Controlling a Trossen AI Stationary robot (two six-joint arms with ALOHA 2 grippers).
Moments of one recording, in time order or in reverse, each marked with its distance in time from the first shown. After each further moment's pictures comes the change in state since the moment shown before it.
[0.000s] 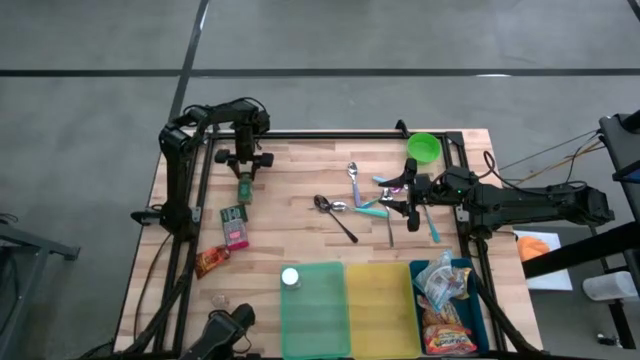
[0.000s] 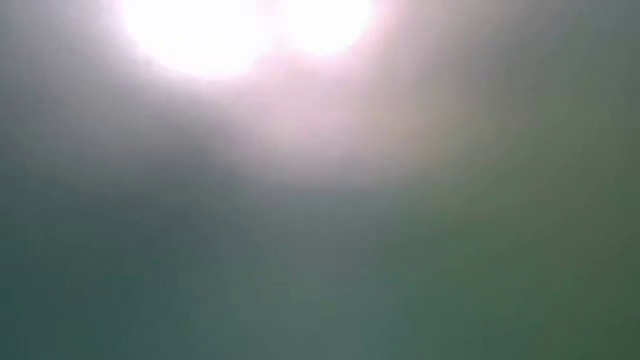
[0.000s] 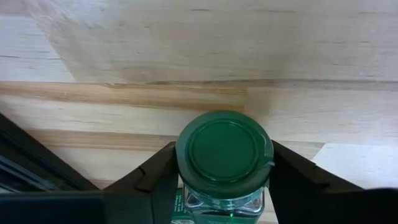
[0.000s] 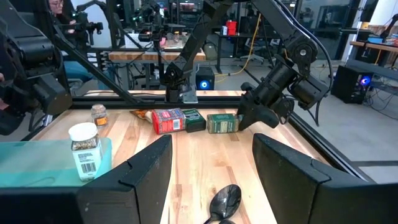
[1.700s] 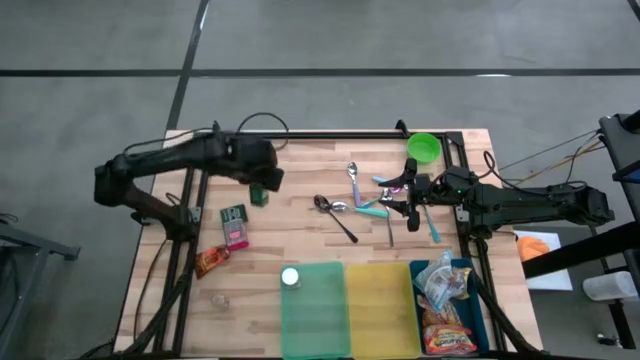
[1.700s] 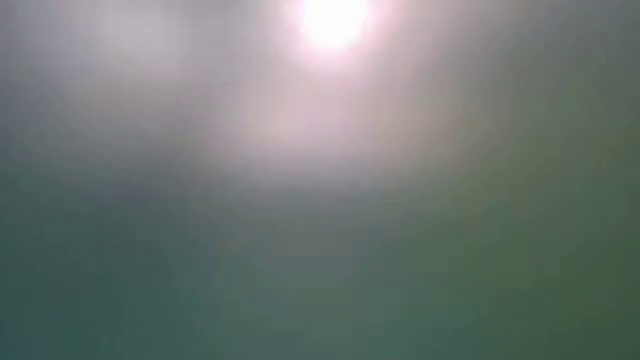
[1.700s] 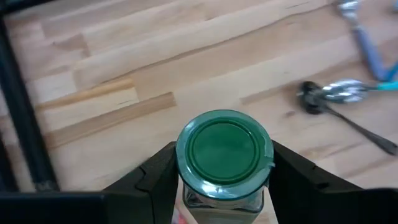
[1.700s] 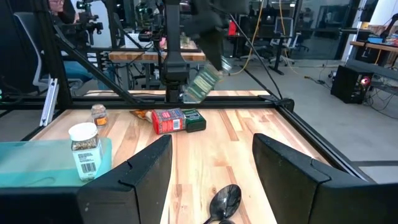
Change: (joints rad) left arm -0.776 -0.708 0.000 0.058 -0.498 -0.484; right arm 0.000 0.000 0.000 0.000 0.000 0.000
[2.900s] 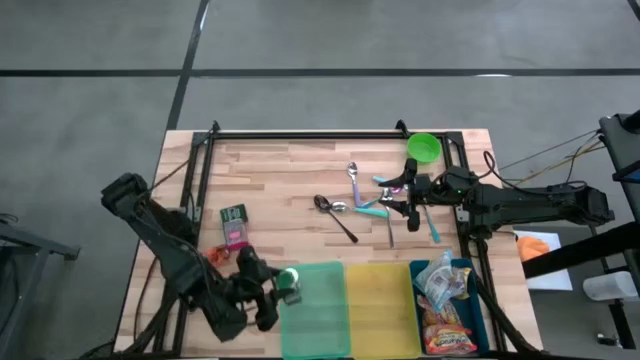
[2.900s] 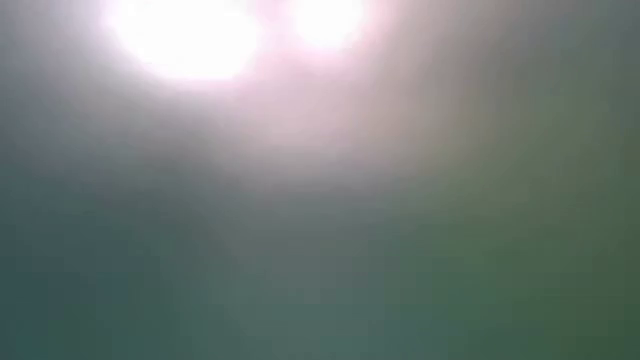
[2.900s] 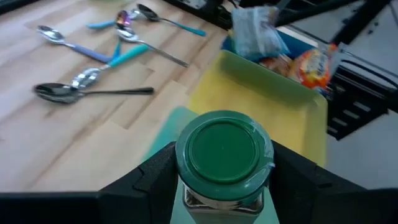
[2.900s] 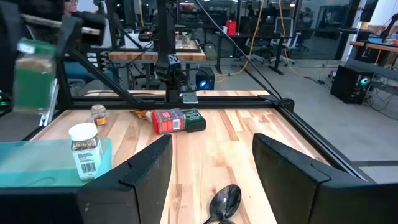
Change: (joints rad) left arm -0.995 0.182 0.000 0.556 -0.511 -0.063; right arm 0.000 0.000 0.000 0.000 0.000 0.000
